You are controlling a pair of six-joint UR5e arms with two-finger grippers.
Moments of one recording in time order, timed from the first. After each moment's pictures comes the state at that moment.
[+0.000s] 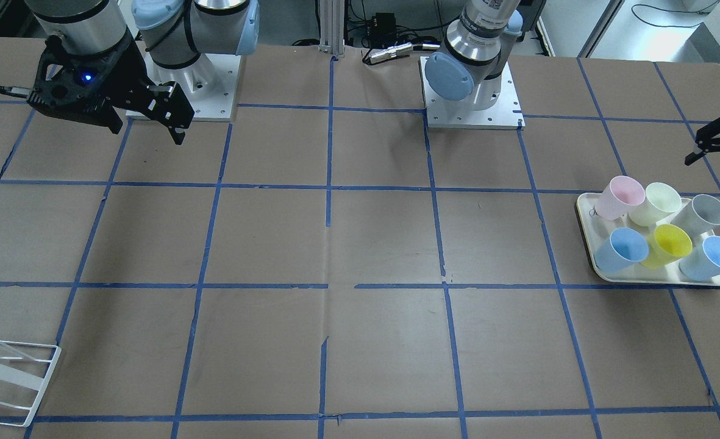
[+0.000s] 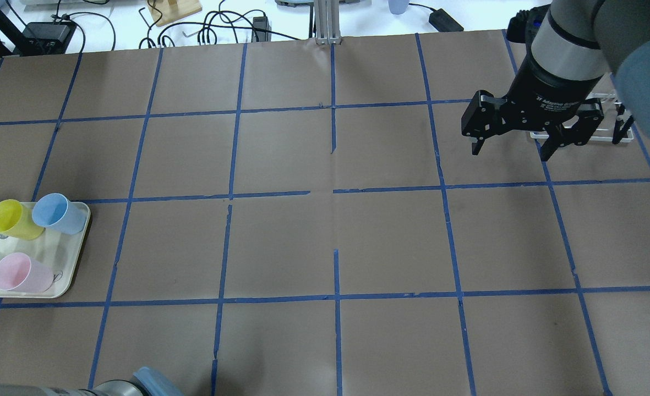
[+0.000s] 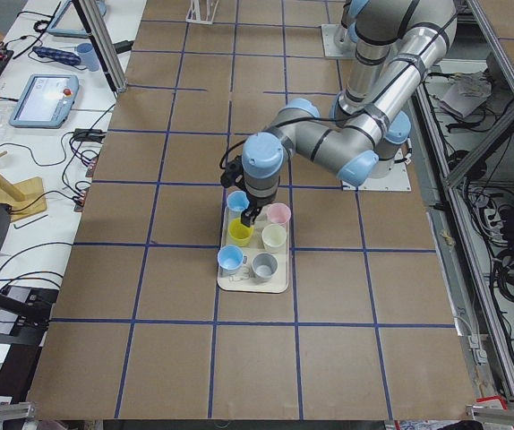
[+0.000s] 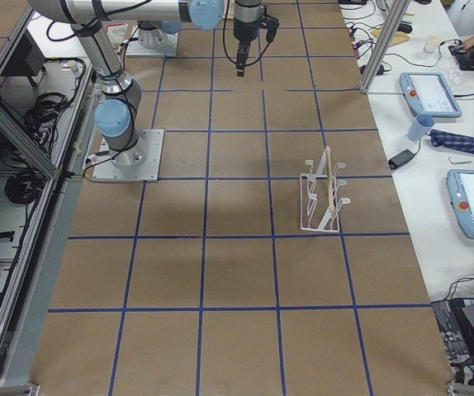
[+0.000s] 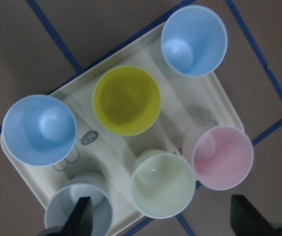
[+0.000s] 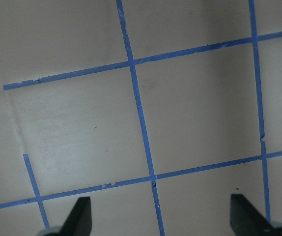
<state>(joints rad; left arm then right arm) -0.73 -1.69 -1.61 -1.55 1.50 1.36 1.55 -1.65 1.65 -1.53 -1.58 0.16</state>
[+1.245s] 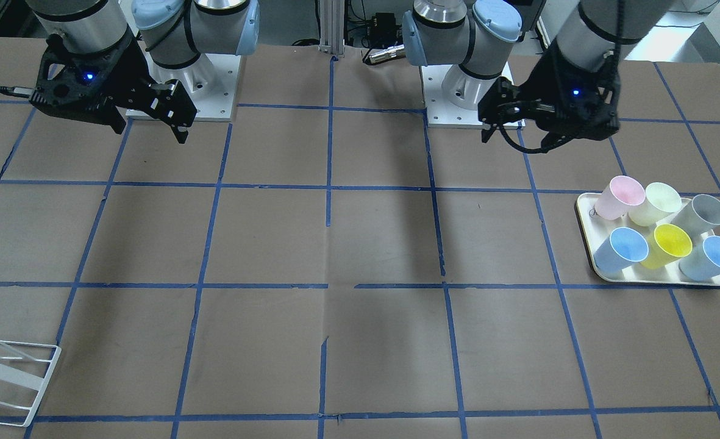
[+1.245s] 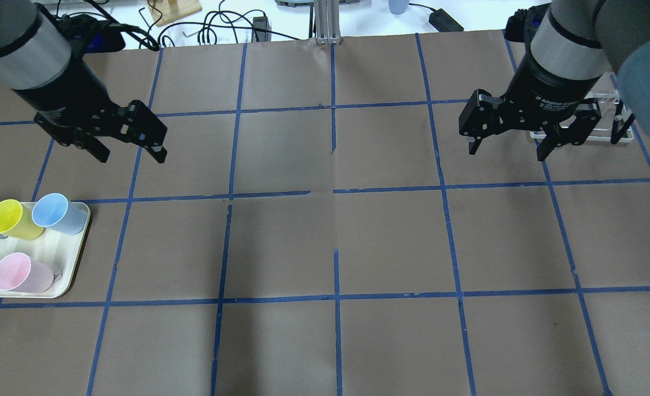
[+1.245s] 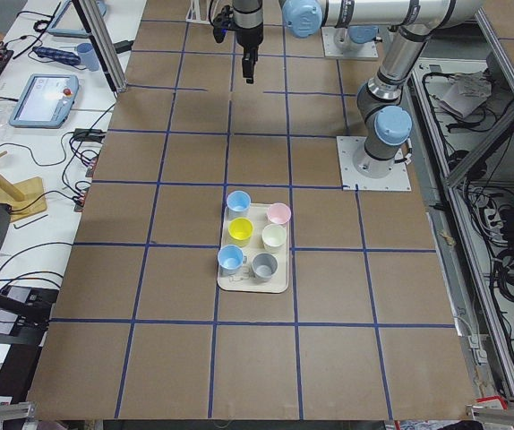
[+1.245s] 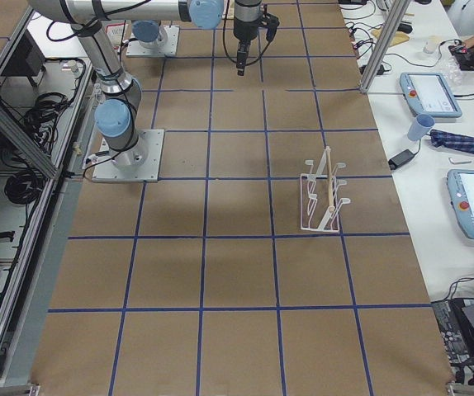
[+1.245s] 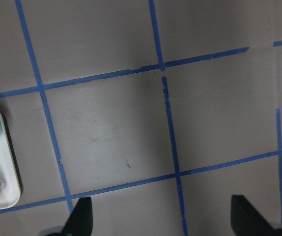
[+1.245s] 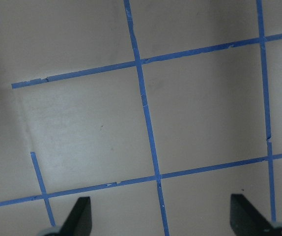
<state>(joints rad) -1.50 -1.51 -1.61 -1.65 1.50 0.17 1.55 -1.65 1.65 -1.53 -1.56 0.15</state>
